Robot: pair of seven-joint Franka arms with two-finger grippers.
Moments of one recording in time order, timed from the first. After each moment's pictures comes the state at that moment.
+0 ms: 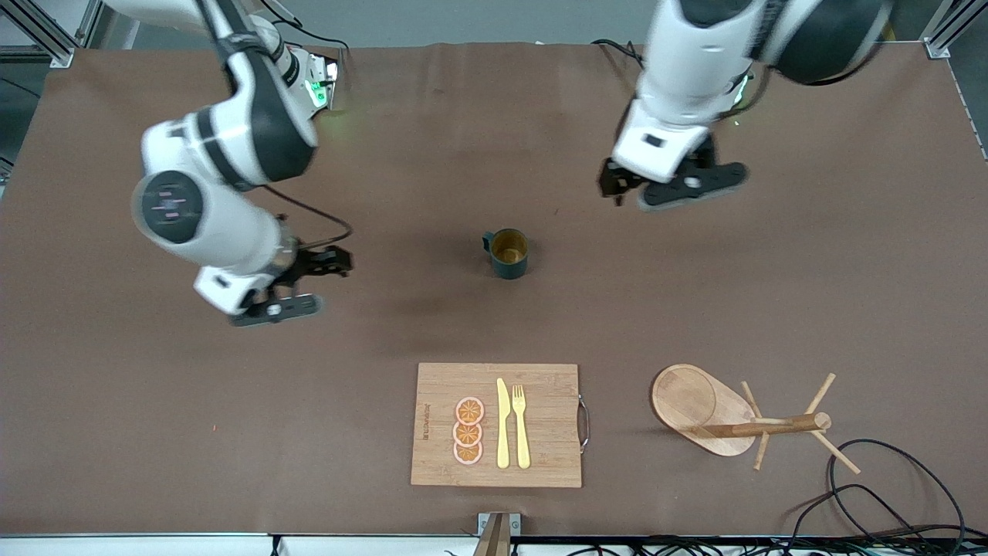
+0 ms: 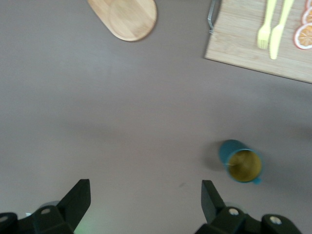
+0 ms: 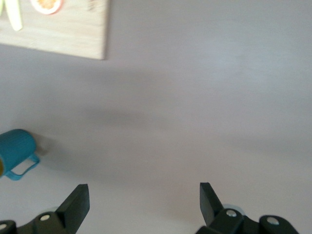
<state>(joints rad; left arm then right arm) -0.24 0.13 -0.46 -1.61 0.15 1.68 -0.94 0.35 0.31 -0.08 -1.56 0.12 1.75 0.11</state>
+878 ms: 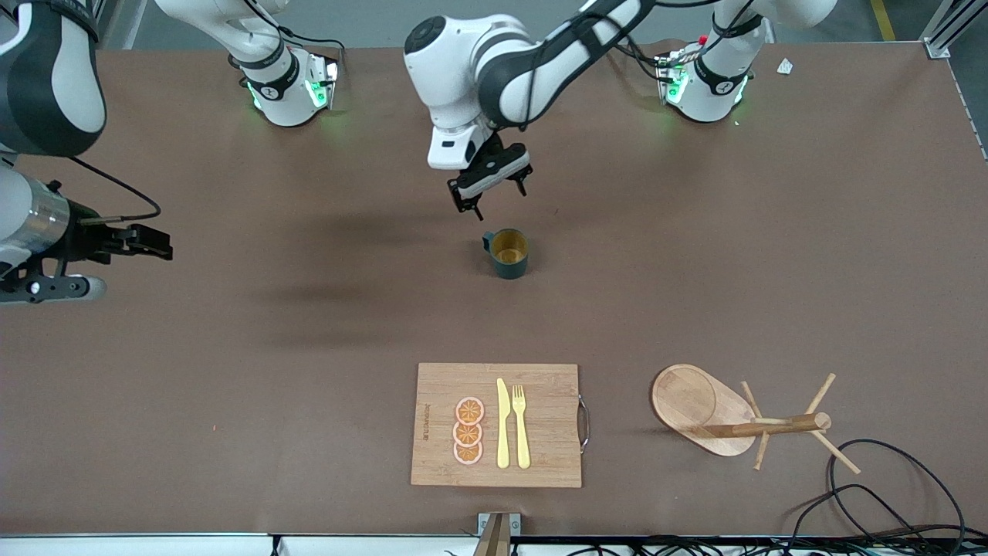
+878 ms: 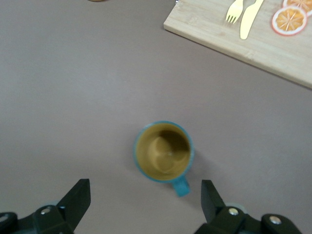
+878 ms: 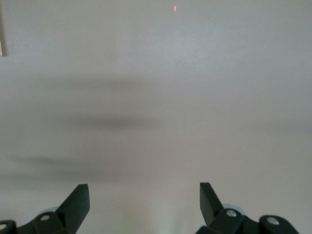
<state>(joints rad) -0.73 0.58 -0.46 -1.53 0.69 1.84 -1.91 0.07 0.15 -0.08 -1.56 -0.02 1.57 -0.07</state>
